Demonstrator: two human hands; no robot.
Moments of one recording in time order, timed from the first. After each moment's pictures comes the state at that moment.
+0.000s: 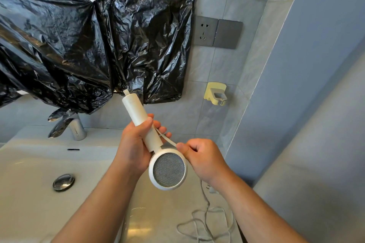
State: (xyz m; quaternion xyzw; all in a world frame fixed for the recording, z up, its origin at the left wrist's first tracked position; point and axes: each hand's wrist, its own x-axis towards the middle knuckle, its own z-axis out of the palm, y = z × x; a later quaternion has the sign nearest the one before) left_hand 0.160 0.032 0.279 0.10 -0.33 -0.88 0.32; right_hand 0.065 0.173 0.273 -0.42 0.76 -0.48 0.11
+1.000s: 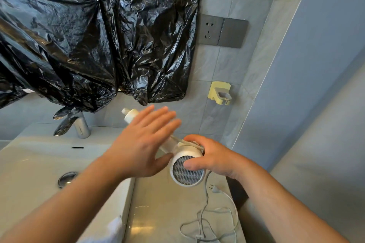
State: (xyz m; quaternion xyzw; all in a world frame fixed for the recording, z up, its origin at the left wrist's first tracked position) left_hand 0.195 0.006 0.288 -0.07 -0.93 0.05 0.36; right_hand 0.040 0.182 0.288 -0.41 0.76 -0.37 0.35
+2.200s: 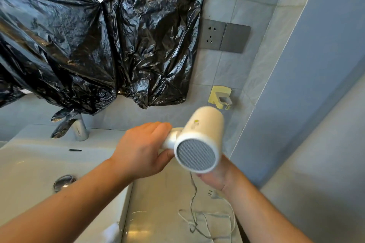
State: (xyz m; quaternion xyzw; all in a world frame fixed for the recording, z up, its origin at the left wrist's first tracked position) left_hand 0.187 0.014 0.292 -0.01 -0.92 -0.05 0.38; right_hand 0.053 0.165 0.273 -0.27 0.49 -0.68 0.48
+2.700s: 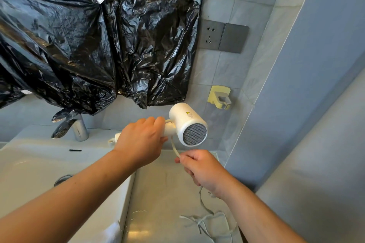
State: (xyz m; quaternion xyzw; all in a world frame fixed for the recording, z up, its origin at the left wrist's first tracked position) left_hand 0.162 -0.006 0.276 0.15 -0.94 0.10 0.28; right_hand 0.075 0.167 0.266 -0.32 0.76 -0.47 0.31
